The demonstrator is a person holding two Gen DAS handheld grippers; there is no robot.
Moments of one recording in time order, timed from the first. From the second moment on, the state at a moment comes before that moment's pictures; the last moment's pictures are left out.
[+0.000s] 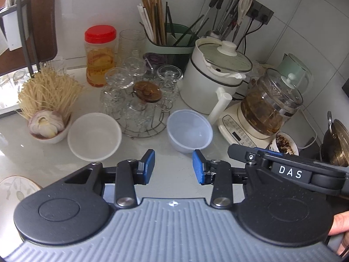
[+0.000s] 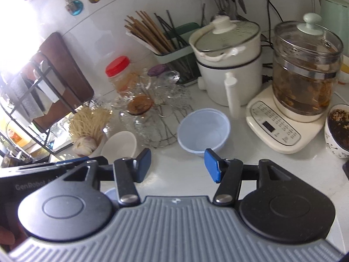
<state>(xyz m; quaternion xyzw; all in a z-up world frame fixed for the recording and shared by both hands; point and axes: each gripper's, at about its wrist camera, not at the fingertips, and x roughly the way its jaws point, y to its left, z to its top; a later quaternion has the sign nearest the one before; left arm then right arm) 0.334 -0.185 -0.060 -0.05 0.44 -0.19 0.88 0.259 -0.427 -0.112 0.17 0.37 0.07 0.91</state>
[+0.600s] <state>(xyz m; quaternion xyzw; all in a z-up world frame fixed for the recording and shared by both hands) 0.352 -0.232 -0.084 -0.05 0.46 -0.17 0.87 0.282 -0.472 -0.131 0.17 0.39 0.08 0.90</state>
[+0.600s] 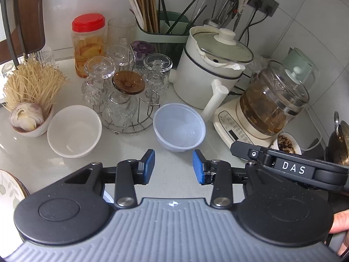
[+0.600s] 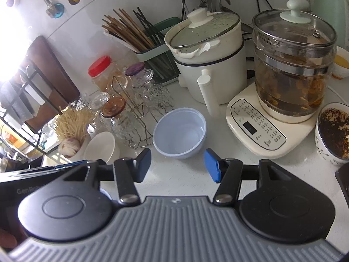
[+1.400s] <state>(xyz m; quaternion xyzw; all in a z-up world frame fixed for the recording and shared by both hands) 0.429 -0.256 -0.150 -0.09 0.51 -0.13 0.85 0.362 -0.487 -0.188 0.17 0.45 0.09 0.87</state>
